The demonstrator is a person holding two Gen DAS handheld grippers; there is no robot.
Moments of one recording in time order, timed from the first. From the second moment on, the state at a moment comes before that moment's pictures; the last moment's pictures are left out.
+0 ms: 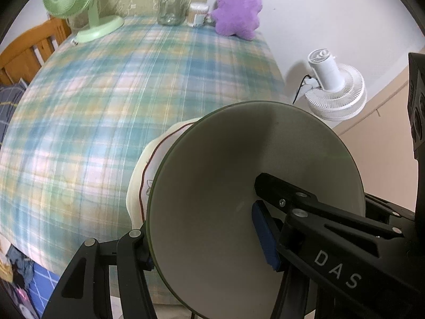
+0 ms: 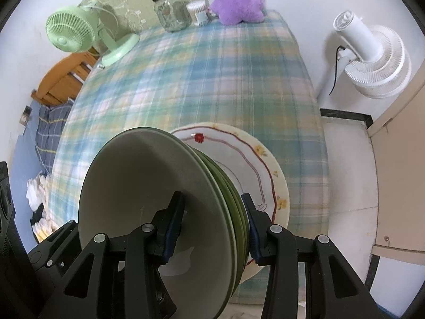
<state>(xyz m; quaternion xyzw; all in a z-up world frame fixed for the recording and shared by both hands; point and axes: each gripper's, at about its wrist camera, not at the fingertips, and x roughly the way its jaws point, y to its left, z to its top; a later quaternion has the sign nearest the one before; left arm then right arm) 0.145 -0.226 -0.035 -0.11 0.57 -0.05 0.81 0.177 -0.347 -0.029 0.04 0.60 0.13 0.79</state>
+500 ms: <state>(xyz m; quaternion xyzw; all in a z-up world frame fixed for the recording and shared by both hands) 0.168 -0.232 -0.047 -0.10 0.58 -0.06 0.81 0.198 -0.349 -0.047 0.05 0.62 0.12 0.78</state>
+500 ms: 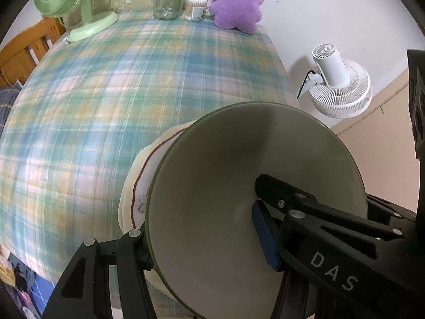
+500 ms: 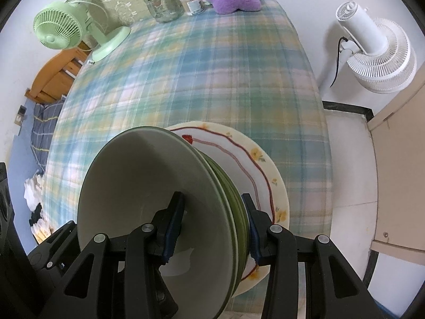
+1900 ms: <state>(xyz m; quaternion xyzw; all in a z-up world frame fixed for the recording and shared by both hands) 0.098 -0.159 0.039 -0.03 0.43 -0.03 0.90 0.116 -0.326 0.047 0.03 0.45 0.03 0.89</state>
